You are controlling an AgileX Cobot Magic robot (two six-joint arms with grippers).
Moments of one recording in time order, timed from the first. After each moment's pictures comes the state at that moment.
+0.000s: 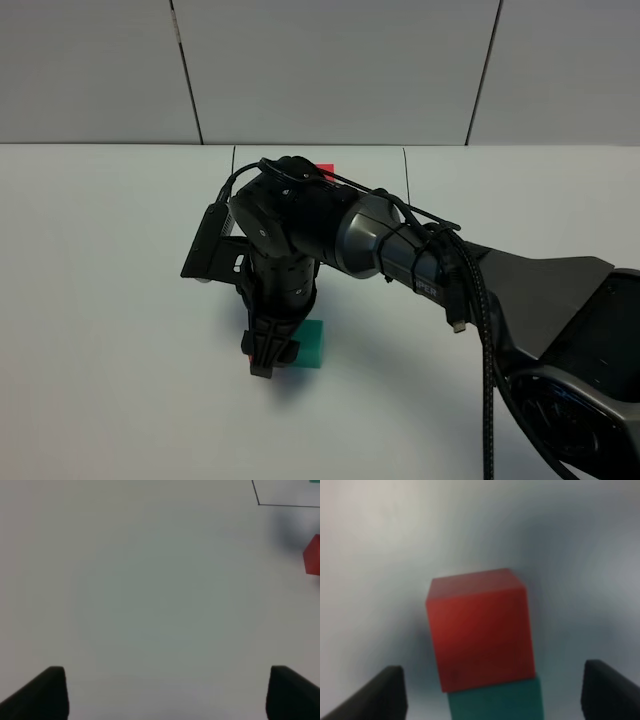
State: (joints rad) left arm 0.01 0.00 -0.46 -0.05 1.06 -0.02; right arm 0.78 2.36 -1.98 -0.07 1.10 -0.52
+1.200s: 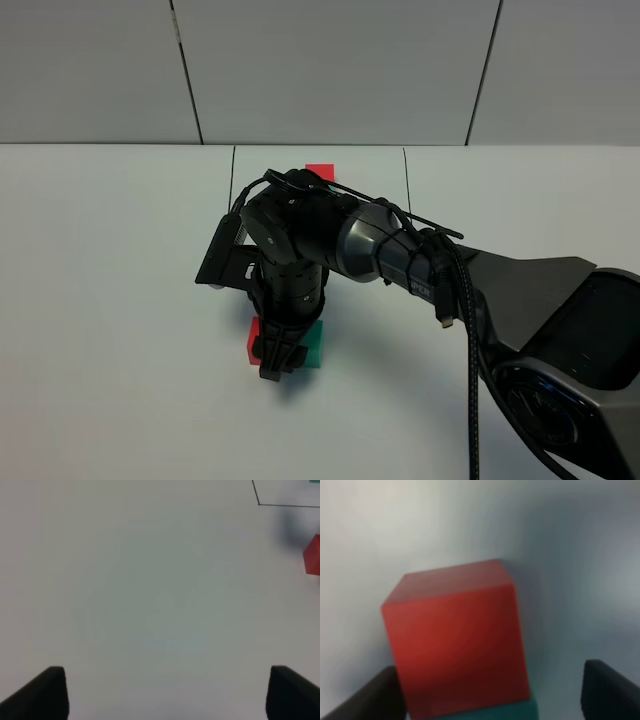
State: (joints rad) left arm 0.01 0.00 -0.46 -0.05 1.06 -0.02; right arm 0.75 2.41 -1.98 -0.07 1.08 -0.52
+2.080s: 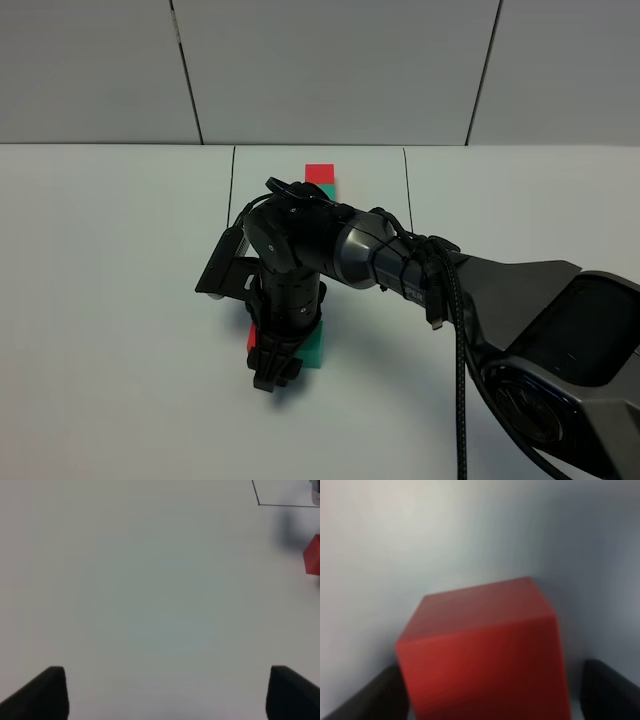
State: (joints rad) left arm 0.01 0.00 -0.46 -0.05 1.06 -0.02; right arm 0.75 2.45 -1.98 0.00 1.07 -0.52
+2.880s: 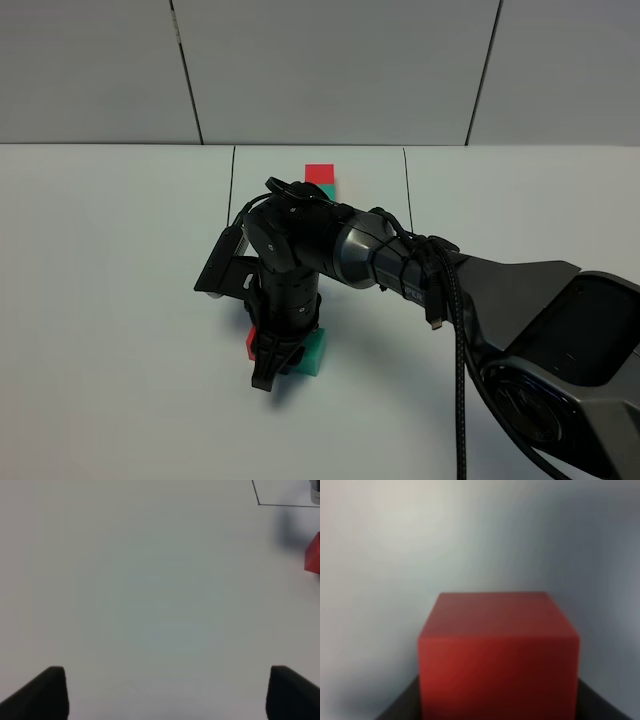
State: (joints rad) left arm 0.01 0.00 -0.46 -0.05 1.06 -0.02; right arm 0.75 2.45 -1.99 0.01 1.07 -0.52
